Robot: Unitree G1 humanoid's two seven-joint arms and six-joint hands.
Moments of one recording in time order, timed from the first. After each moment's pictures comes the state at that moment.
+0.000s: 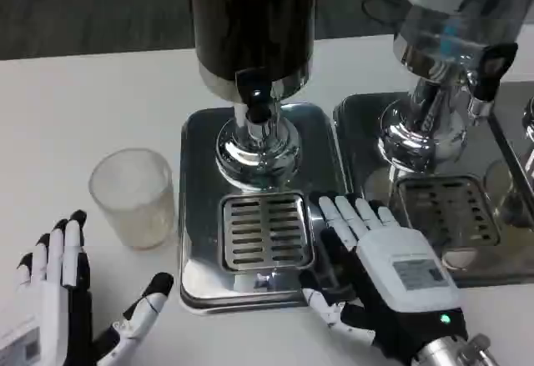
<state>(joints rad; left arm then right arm) 0.44 0.27 -0.12 -0.02 0.76 -0.04 0.54 0.13 -0.32 0.48 -0.01 -0.96 0.03 -0.25</state>
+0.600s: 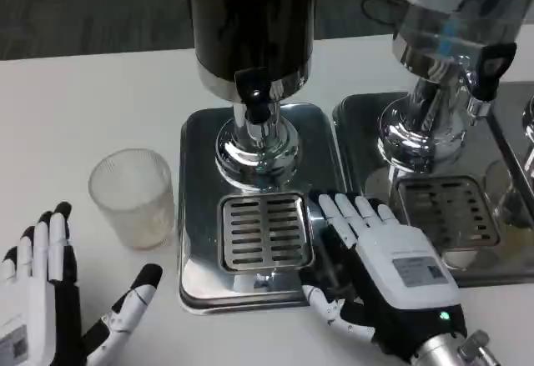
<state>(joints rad) 0.44 0.26 -0.10 -0.01 0.75 -0.05 0.57 0.12 -0.32 0.48 0.00 -0.96 0.04 -0.25</state>
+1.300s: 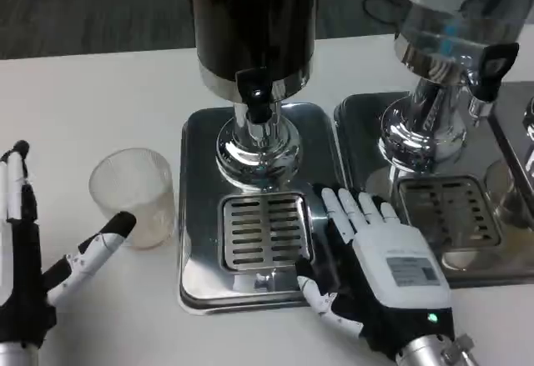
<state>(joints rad) 0.20 0.35 0.02 0.18 0.60 -0.18 0.53 0.12 -0.22 0.50 0.04 -1.00 0.12 -0.32</state>
